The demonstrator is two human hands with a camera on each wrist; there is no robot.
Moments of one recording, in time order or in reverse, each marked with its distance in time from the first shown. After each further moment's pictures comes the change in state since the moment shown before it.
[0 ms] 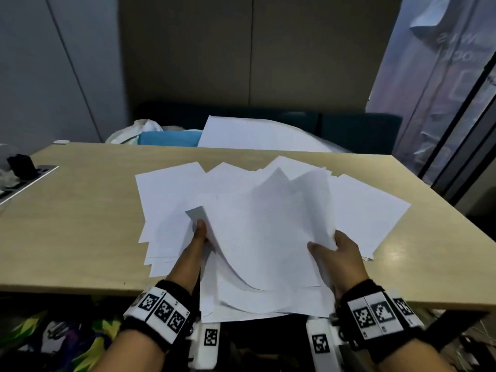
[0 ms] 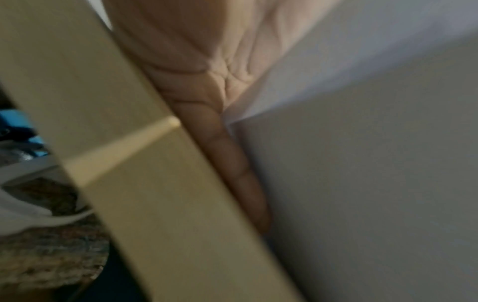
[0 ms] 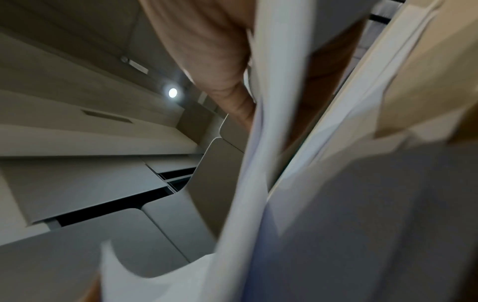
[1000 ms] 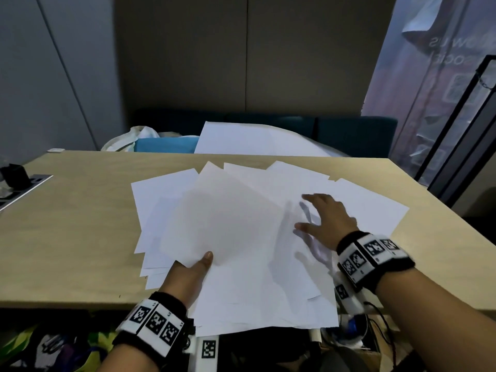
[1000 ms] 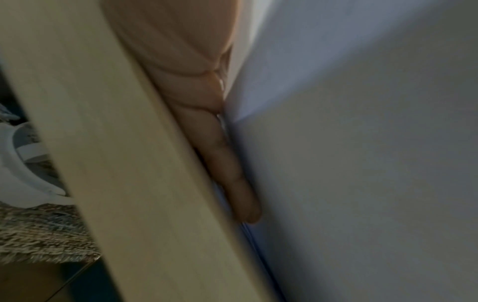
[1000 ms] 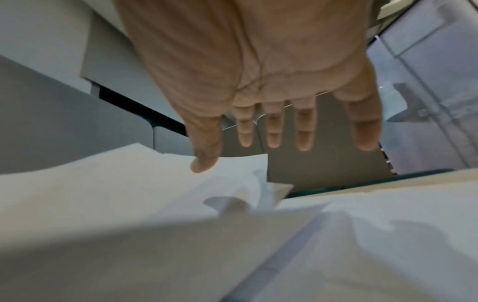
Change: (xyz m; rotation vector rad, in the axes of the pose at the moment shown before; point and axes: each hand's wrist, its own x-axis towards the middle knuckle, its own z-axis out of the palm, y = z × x) left_hand 0.017 -0.018 -0.015 0.378 0.354 0.154; right_hand 0.069 -0.050 0.000 -0.986 -0.209 -0.305
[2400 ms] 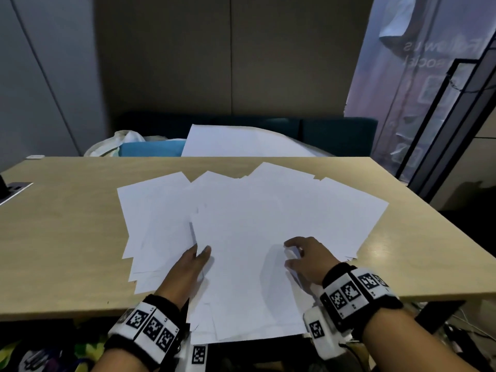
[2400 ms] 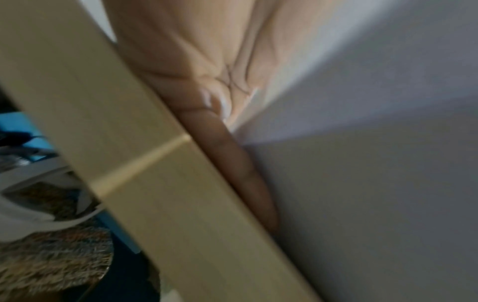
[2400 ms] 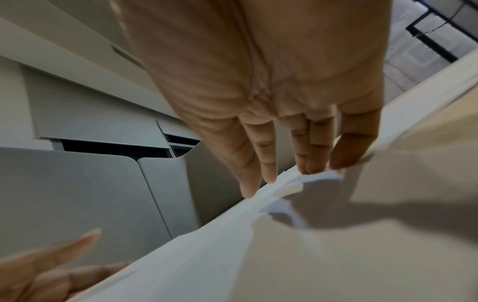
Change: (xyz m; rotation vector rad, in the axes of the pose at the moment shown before) left_hand -0.009 0.014 0.005 -0.007 -0.302 0.037; right_hand -0.050 0.002 0.038 0.230 -0.242 0.133
